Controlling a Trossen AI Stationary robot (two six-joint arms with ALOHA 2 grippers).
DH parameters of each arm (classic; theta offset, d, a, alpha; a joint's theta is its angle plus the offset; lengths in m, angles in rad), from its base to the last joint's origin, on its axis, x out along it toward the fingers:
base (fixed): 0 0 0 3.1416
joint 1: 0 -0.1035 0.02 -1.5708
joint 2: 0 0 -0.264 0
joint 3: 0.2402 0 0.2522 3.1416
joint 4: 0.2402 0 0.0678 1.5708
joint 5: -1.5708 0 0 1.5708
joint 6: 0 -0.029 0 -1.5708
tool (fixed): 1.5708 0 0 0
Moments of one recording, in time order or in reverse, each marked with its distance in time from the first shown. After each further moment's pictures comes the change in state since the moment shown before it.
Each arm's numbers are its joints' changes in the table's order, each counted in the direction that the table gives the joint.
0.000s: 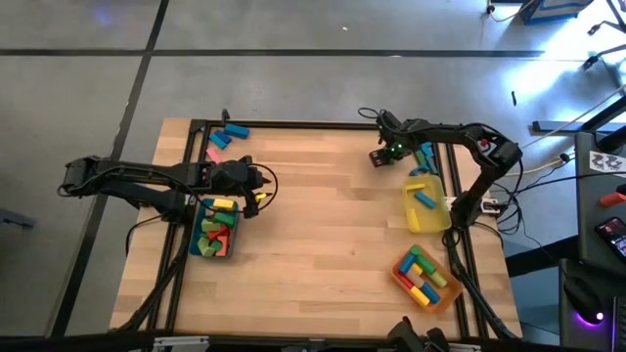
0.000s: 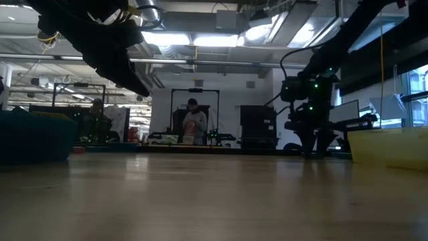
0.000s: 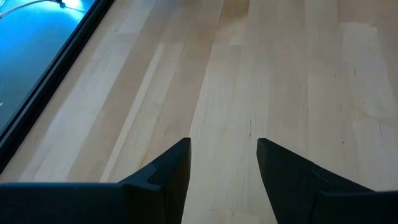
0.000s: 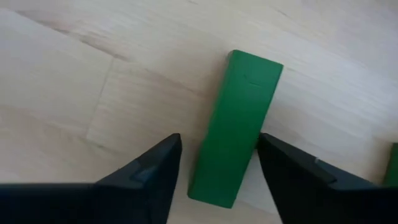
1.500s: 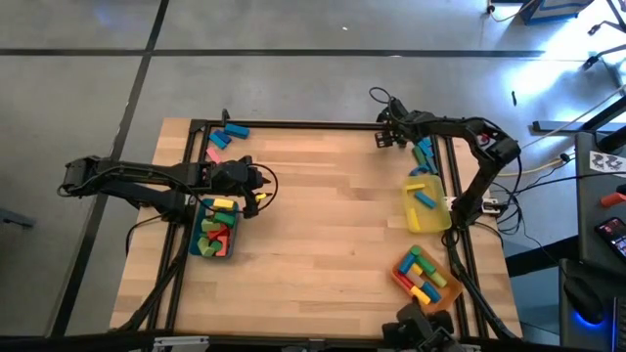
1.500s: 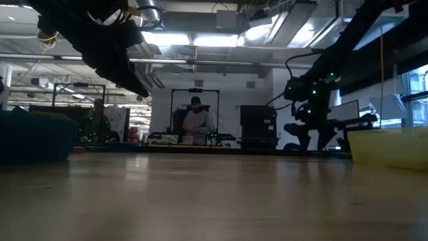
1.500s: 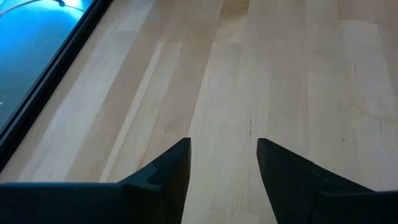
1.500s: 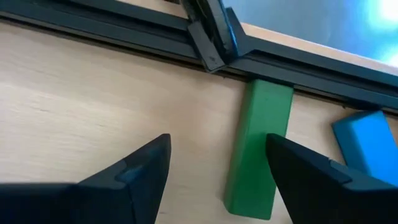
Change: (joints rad) left arm 0.000 0.000 0.000 0.006 0.000 0.000; right arm 0.119 -0.033 0.034 -0.172 -0.161 -0.028
